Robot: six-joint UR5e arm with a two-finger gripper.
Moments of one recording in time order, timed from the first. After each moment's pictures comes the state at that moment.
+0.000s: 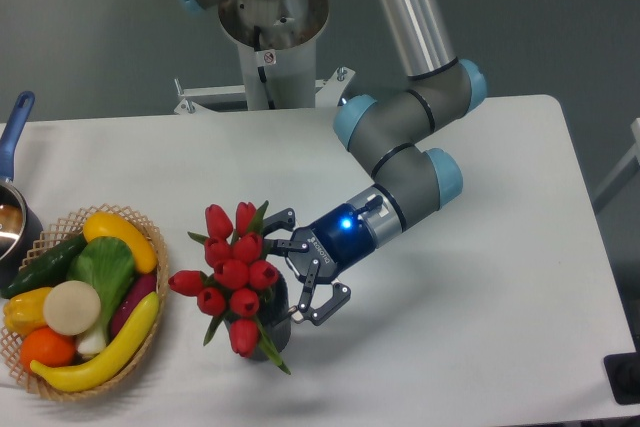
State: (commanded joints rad) arm 2.59 -2.08 -1.76 -0.79 0.17 1.55
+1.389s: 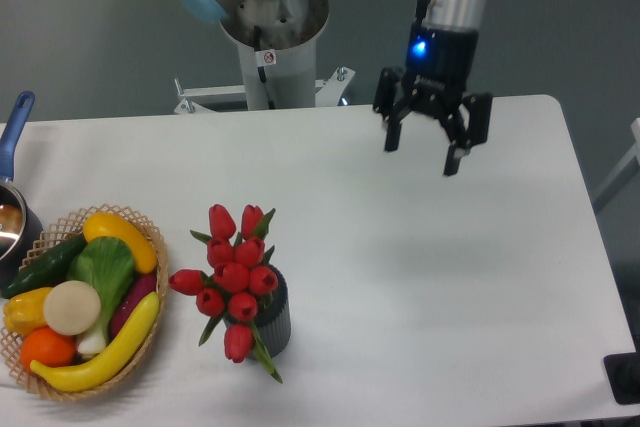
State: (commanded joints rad) arm 2.82 -1.52 -1.76 -1.10 1.13 1.61
